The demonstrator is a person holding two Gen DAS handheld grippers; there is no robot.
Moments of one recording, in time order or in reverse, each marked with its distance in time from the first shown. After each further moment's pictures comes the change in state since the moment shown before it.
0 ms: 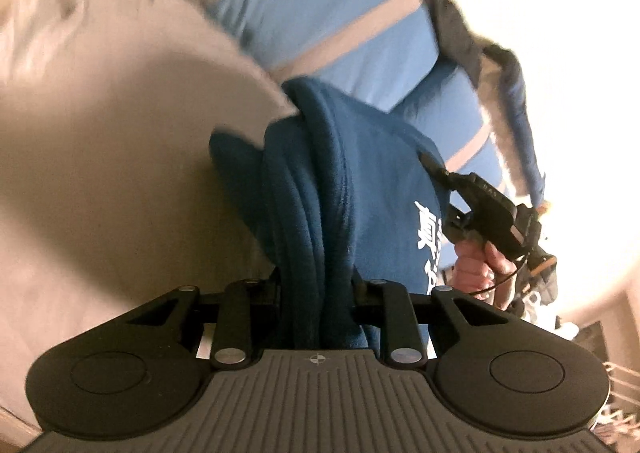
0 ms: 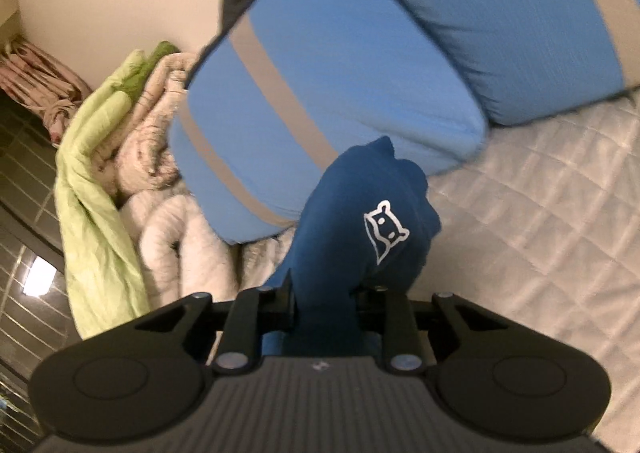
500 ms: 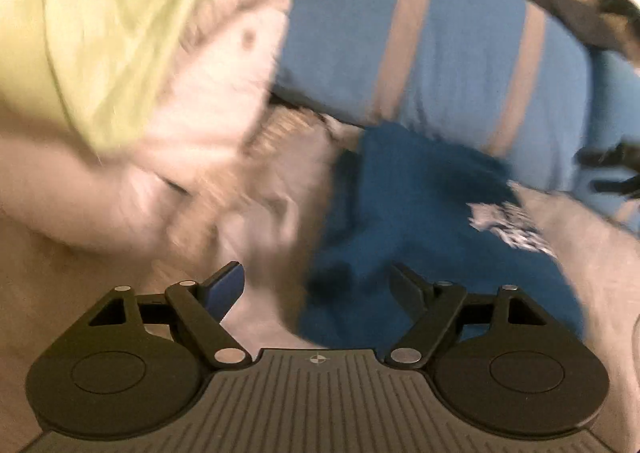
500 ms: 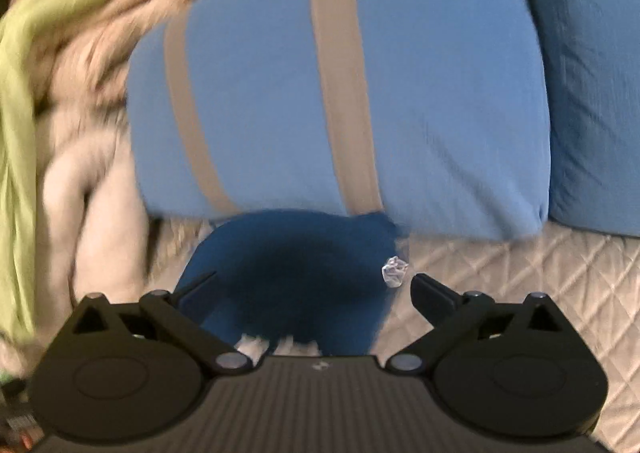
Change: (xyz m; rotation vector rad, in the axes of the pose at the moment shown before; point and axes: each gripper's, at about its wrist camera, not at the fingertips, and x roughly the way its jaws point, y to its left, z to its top) left arm -0.005 0.037 0.035 0.354 -0.204 0.678; right arm 0.125 0.085 -0.018 -0.400 0.045 -0.365
